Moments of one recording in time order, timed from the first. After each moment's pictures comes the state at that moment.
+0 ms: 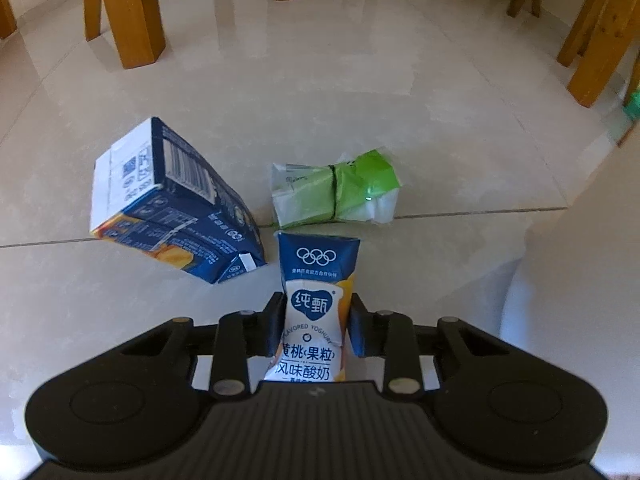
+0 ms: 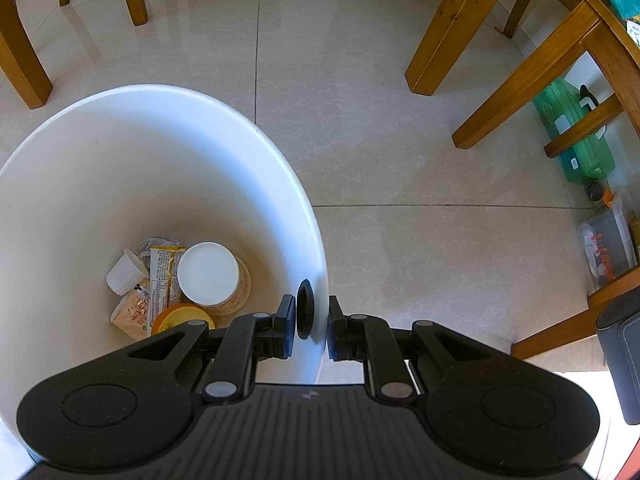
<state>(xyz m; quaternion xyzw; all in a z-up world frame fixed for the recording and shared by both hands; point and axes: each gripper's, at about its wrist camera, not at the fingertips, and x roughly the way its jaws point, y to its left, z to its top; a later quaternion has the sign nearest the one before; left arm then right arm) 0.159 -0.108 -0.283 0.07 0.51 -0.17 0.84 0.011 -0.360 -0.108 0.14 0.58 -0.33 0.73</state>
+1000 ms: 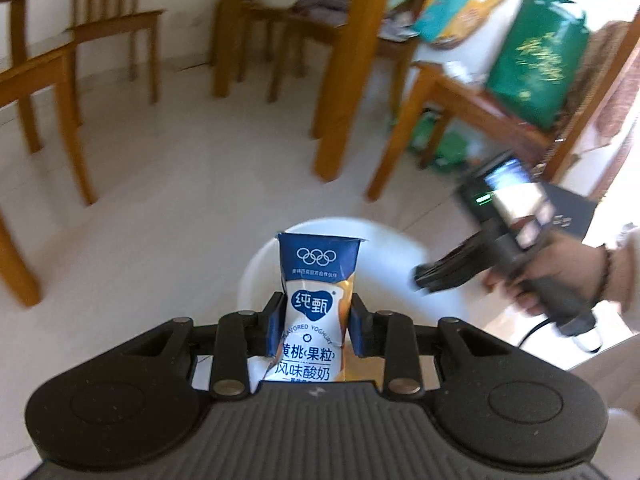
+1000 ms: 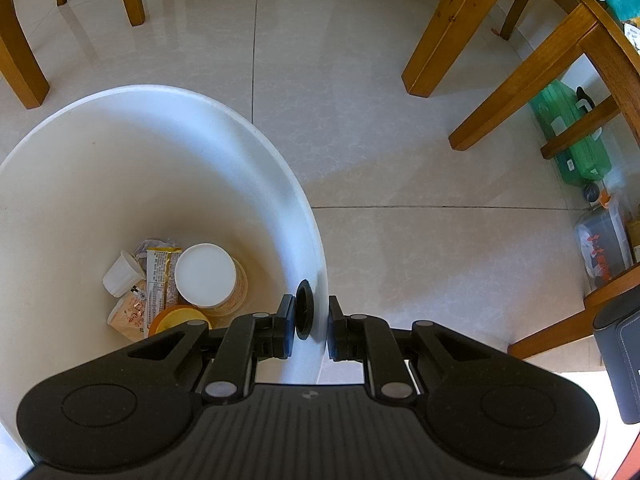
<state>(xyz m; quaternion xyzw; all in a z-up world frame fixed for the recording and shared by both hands) 0.080 -0.159 0.018 0.11 0.38 -0.47 0.79 0.016 -0.356 -0.107 0.13 0.58 -0.33 0.73</state>
